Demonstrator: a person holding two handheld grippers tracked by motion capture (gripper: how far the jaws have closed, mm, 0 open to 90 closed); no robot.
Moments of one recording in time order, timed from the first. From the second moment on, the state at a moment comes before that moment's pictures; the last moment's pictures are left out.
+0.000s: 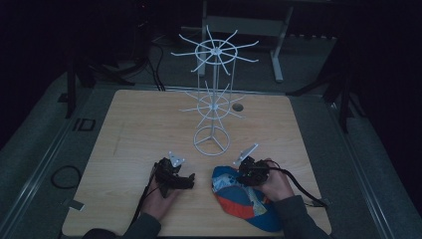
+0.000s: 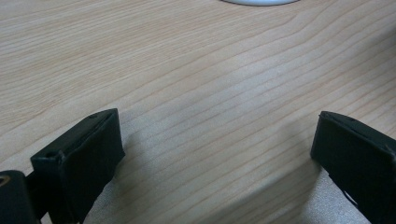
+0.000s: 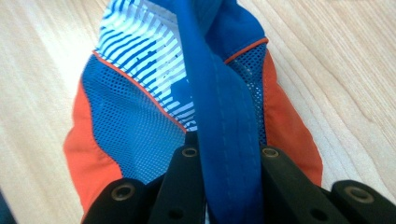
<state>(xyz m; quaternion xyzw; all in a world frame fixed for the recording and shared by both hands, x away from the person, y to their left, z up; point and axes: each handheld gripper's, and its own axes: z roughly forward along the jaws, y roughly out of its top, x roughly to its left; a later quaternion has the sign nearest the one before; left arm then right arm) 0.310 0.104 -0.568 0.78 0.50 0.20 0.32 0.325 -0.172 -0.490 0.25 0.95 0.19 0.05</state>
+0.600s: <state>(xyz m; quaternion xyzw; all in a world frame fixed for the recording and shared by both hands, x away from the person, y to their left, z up) 0.310 0.104 -0.568 0.78 0.50 0.20 0.32 0.314 -0.192 -0.466 0.27 0.93 0.25 0.06</state>
